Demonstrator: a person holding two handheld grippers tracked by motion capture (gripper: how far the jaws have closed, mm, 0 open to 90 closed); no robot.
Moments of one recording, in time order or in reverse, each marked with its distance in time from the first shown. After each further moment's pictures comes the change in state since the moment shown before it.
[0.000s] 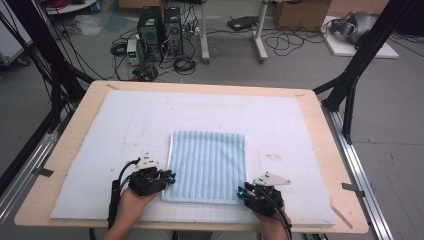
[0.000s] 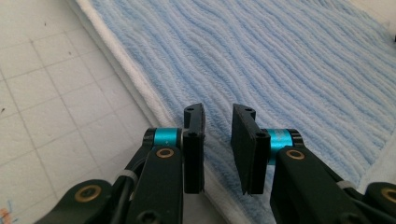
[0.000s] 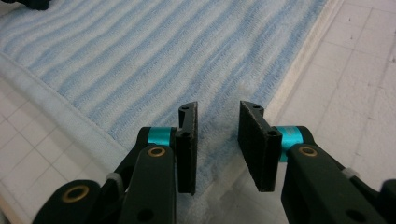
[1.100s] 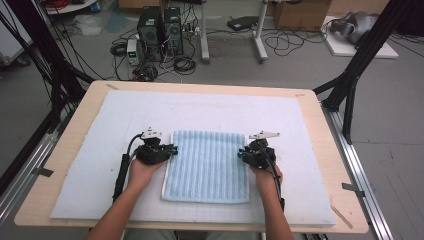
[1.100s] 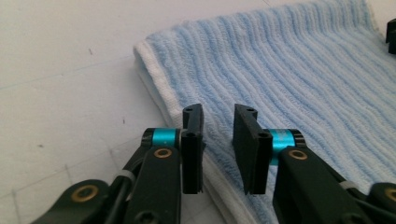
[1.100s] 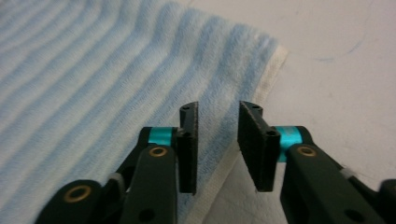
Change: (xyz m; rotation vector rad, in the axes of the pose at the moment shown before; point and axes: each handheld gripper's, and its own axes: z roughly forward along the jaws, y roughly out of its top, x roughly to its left) left arm 0.057 0.047 0.043 -0.060 0.066 -0.082; right arm -0.064 0.080 0.065 0.021 -0.087 0.024
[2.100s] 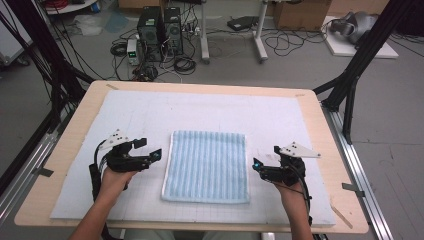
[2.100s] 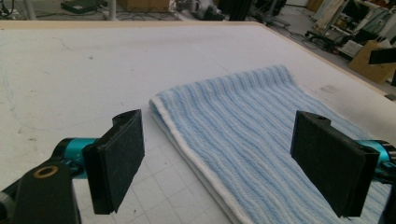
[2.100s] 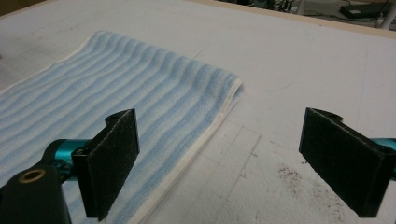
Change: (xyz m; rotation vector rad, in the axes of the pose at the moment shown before) left arm 0.006 -0.007 -0.079 -0.246 -0.100 0.043; right arm -0.015 -0.030 -0.083 -0.248 0.033 -0.051
